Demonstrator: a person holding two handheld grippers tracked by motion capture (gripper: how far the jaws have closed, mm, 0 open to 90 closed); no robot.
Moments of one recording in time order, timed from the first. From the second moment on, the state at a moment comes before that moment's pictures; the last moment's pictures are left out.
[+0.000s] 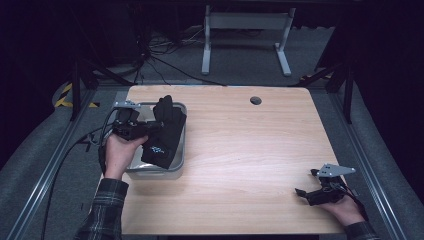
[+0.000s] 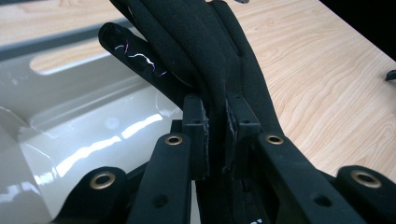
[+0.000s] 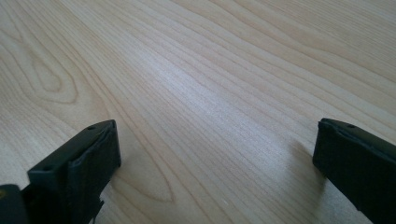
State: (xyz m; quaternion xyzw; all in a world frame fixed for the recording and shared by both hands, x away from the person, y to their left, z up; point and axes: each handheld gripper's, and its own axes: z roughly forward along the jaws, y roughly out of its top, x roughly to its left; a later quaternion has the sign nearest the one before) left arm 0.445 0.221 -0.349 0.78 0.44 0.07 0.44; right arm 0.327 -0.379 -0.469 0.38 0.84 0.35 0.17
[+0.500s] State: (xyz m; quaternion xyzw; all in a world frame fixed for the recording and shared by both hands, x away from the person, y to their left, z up) left arm 0.466 0.222 -0.381 0.80 0.45 0.04 0.40; right arm 0.327 -0.379 -0.469 0.38 0.84 0.35 0.17
